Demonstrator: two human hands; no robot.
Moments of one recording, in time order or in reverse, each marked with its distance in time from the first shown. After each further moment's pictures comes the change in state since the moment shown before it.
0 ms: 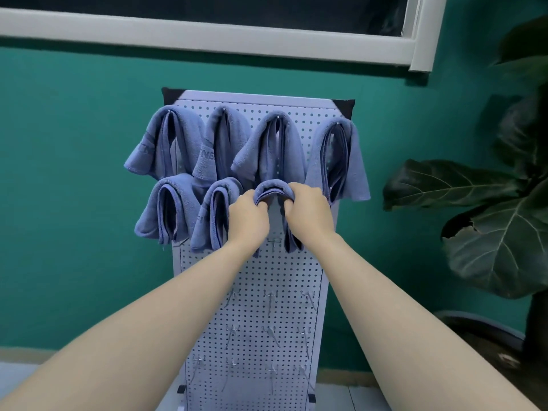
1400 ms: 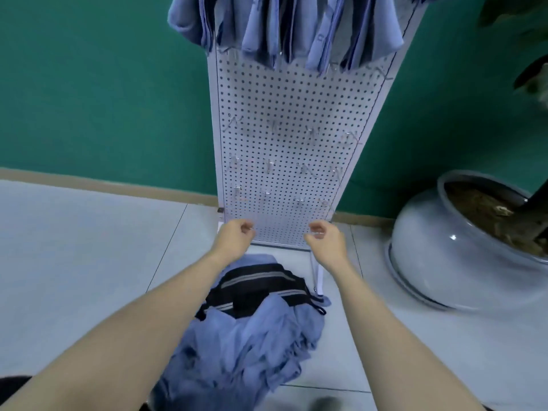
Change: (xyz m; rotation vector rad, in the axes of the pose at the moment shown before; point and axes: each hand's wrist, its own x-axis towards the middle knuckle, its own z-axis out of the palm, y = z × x) left_hand -0.263 -0.282 -0.060 0.172 -0.618 -0.513; right_hand -0.343 0.070 0.143 0.292 -0.477 0.681
